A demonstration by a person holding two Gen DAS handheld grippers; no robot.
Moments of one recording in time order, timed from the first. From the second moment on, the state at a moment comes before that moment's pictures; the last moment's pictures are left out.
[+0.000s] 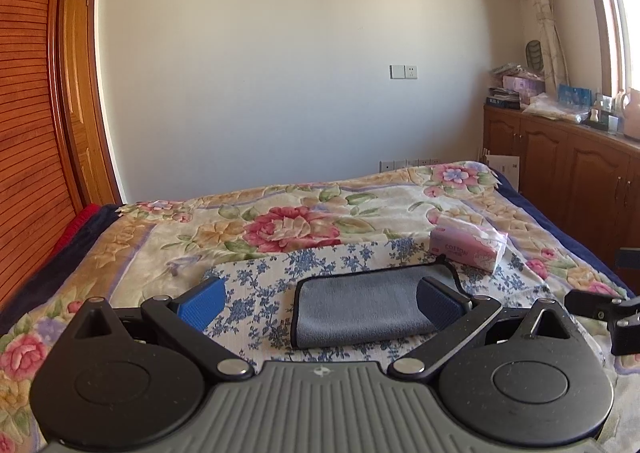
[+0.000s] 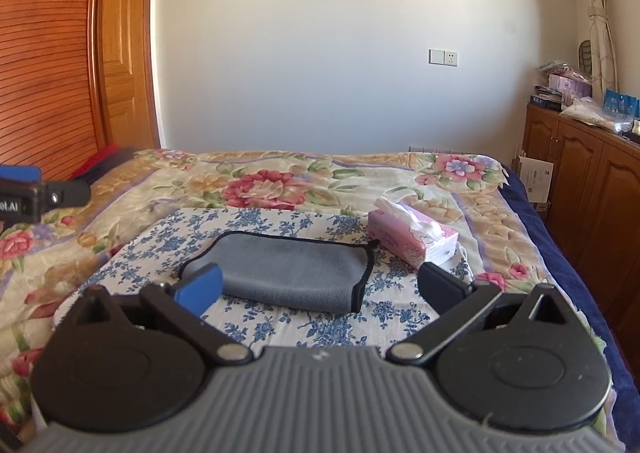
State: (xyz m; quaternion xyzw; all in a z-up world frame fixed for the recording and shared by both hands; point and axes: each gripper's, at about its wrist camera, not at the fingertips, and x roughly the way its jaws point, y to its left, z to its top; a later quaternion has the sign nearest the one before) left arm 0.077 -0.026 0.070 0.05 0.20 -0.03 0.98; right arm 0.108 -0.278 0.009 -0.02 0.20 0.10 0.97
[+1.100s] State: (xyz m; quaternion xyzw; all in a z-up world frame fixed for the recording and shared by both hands) left arm 0.015 -0.032 0.025 0.06 0.21 -0.02 0.98; right arm 0.060 -0.272 -0.014 -0.02 0.21 0.10 0.97
